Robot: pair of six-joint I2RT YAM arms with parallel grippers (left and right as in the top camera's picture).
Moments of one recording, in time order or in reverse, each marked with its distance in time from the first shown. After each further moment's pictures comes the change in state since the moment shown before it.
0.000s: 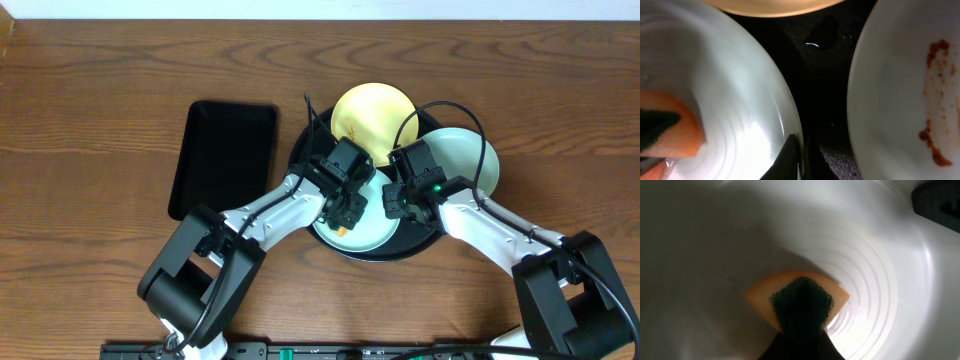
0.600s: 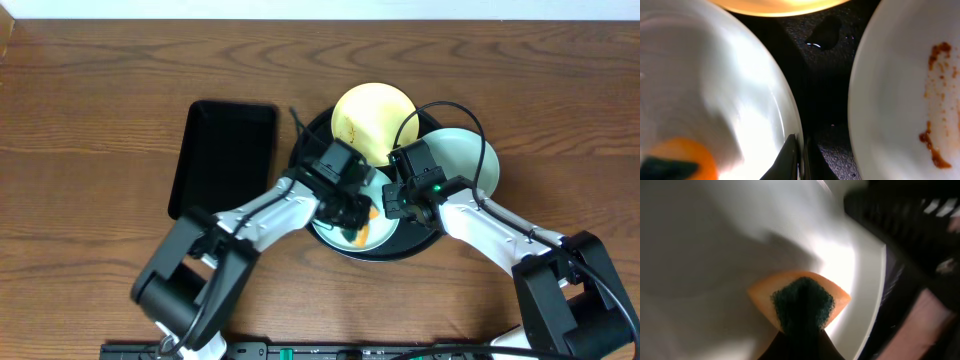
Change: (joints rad) left arm 0.031 -0.031 -0.042 0.075 0.273 -0.220; right arm 0.000 0.000 0.000 0.000 -0.001 0.000
